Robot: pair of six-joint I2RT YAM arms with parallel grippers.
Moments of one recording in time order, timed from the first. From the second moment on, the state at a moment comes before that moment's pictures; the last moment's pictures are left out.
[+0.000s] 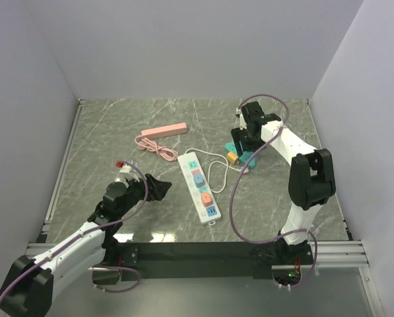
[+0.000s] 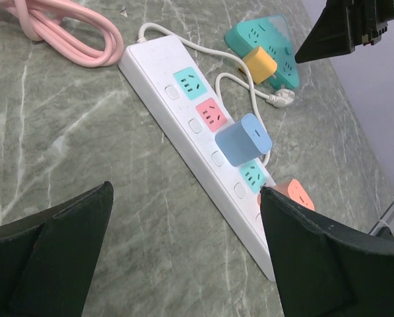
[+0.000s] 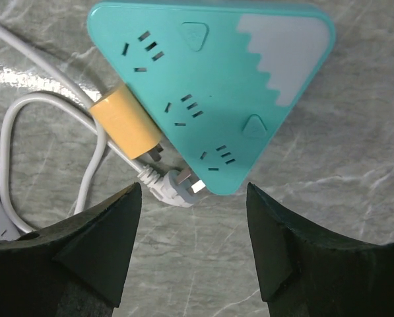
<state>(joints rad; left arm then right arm) -0.49 0.74 0.12 0.42 0.13 -0.62 0.28 1.81 1.43 -0.79 0.05 0.01</state>
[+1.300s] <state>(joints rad) -0.49 0.71 0.12 0.41 0.14 -0.62 0.33 1.79 1.43 -0.79 -0.10 -0.06</state>
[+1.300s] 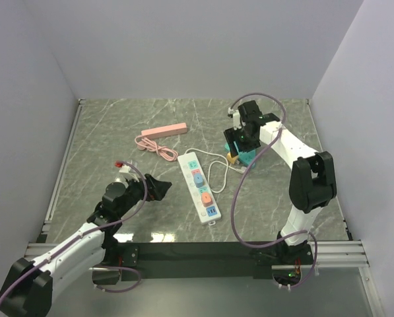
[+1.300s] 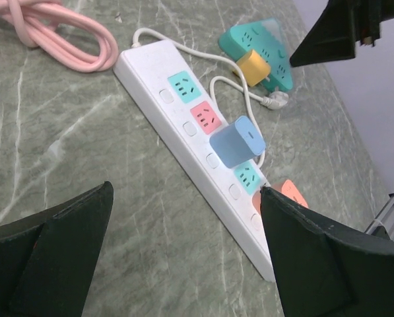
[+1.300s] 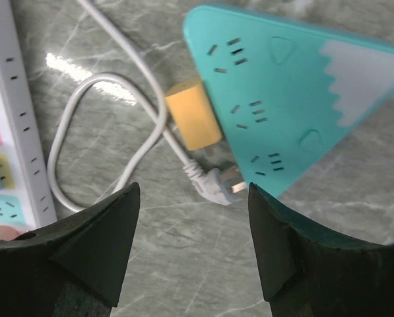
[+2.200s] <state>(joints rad) -0.49 0.71 0.12 0.42 0.15 -0.62 0.25 1.85 1.40 -0.68 -0.08 -0.13</state>
